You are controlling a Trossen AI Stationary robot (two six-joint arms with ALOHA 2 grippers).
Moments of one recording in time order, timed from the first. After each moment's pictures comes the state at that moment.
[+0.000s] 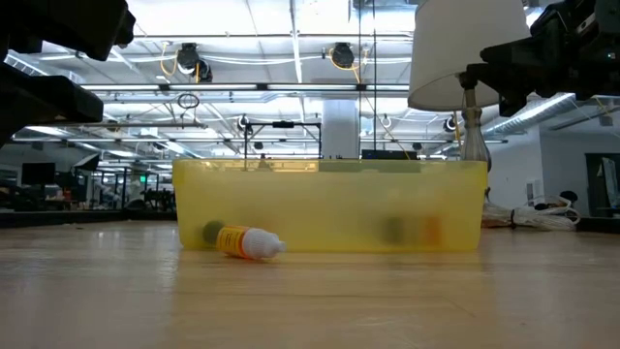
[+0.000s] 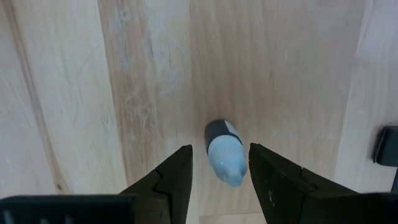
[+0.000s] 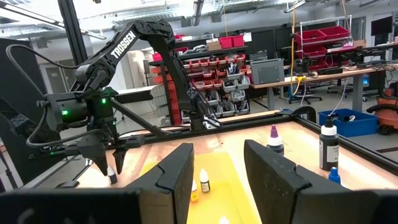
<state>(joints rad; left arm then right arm) -0.68 1.92 1.30 -0.86 0.03 -0.66 0.02 0.22 0.02 0.34 0.08 0.14</state>
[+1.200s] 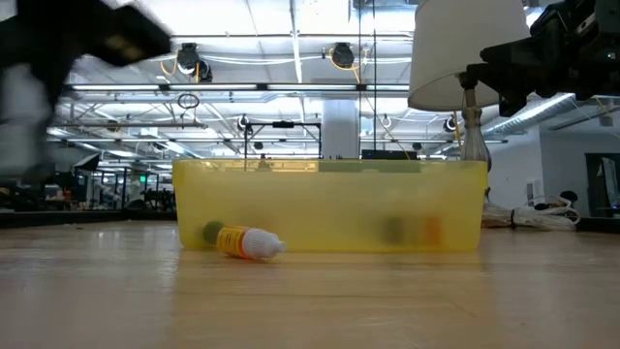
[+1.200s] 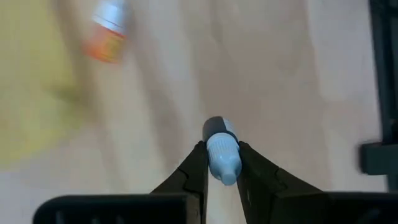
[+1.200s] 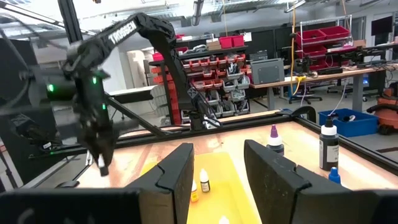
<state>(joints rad) -0.64 1.91 1.47 -0.95 -0.08 -0.41 0.02 0.22 0.02 0.34 0.08 0.14</state>
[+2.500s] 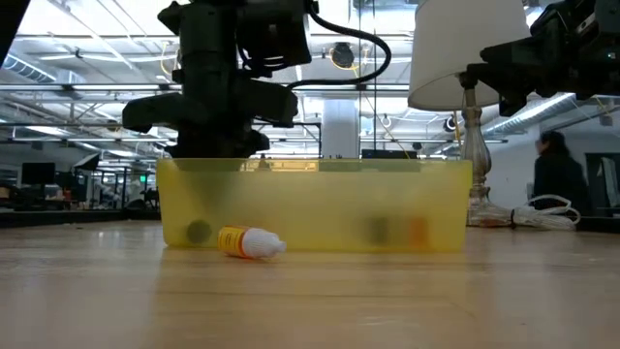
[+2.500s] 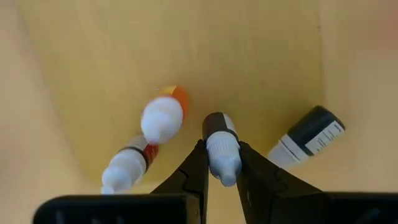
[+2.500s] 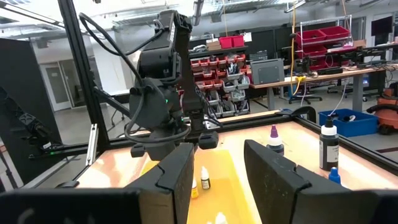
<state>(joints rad) -0.15 1.91 1.30 -0.84 -0.02 0.09 0.02 0.22 0.02 0.34 0.08 0.14</state>
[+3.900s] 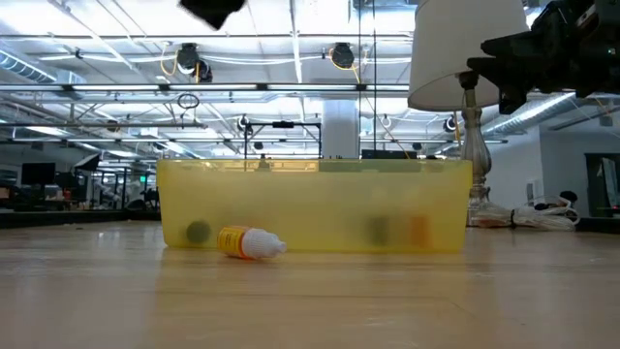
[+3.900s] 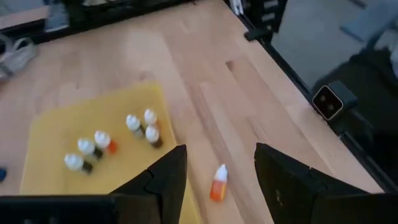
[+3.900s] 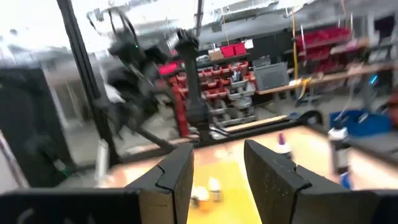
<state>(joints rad) -0.38 1.37 0.99 -0.22 -0.04 0.03 0.02 0.22 0.02 0.38 0.08 0.19</state>
